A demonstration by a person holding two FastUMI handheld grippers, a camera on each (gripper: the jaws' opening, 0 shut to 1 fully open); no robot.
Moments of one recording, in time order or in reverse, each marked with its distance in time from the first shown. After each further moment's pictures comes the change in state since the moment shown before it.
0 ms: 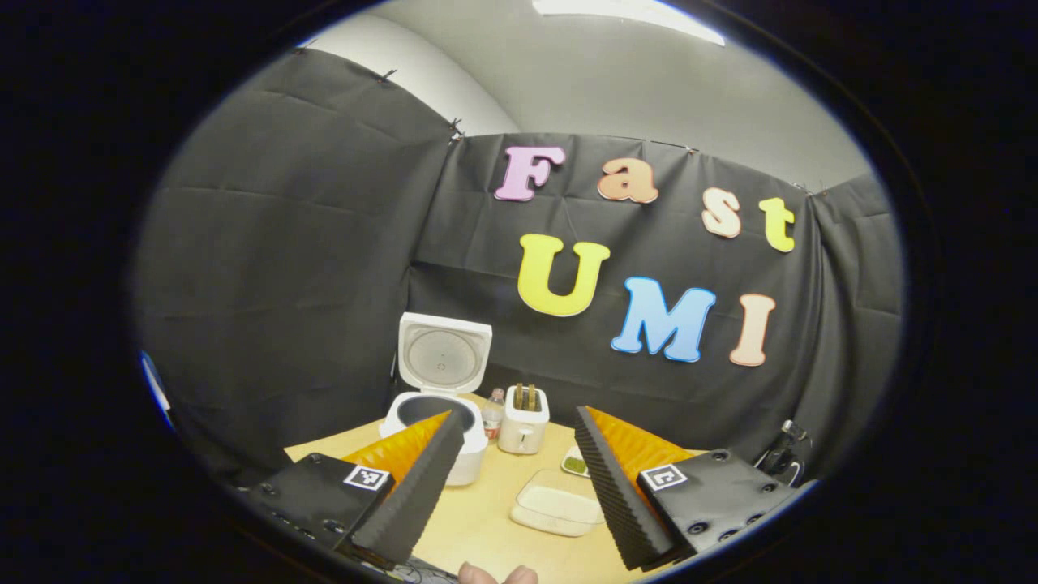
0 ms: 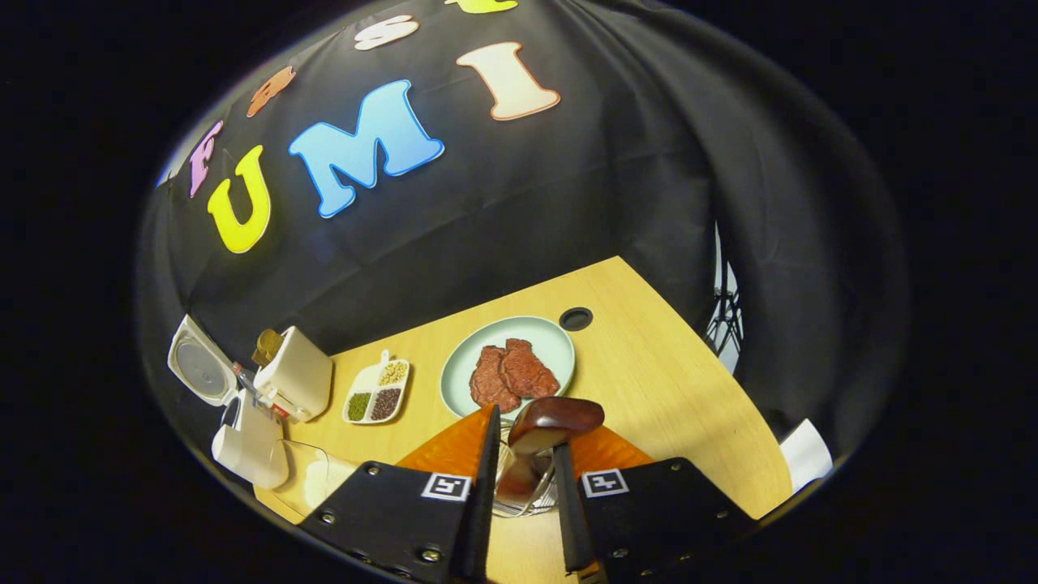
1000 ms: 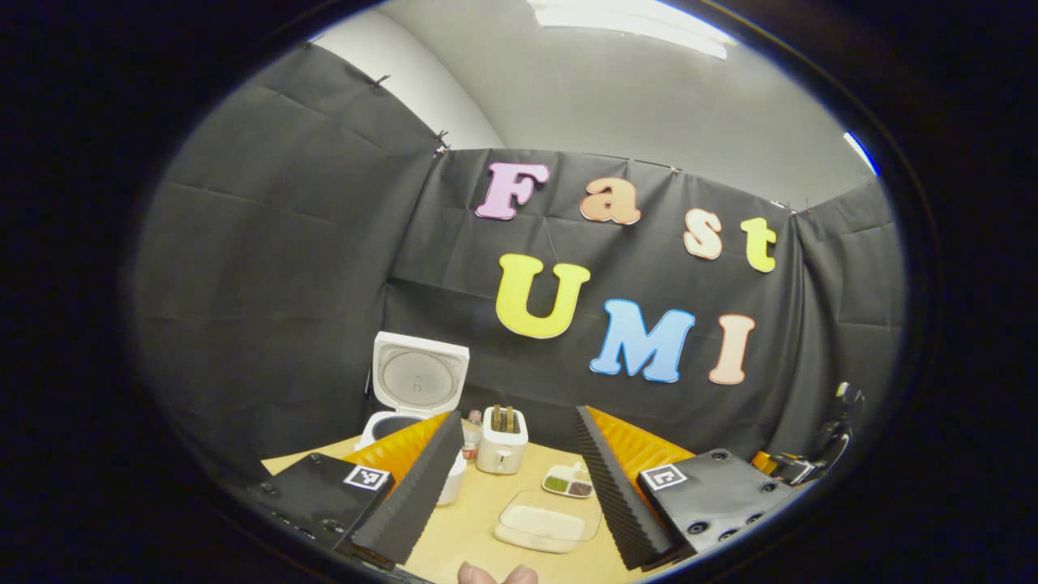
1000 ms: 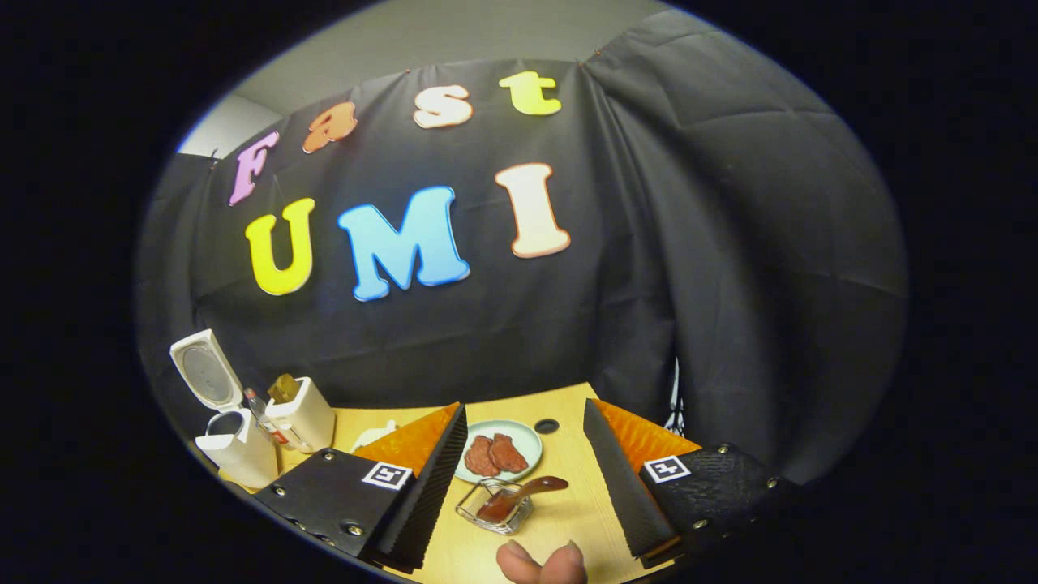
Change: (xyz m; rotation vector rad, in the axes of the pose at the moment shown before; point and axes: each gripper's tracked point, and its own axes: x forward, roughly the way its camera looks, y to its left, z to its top) left arm 0.027 0.005 0.037 -0.015 -0.095 -0.071; right arm -0.180 0.053 0.120 -0.174 -0.439 -0.054
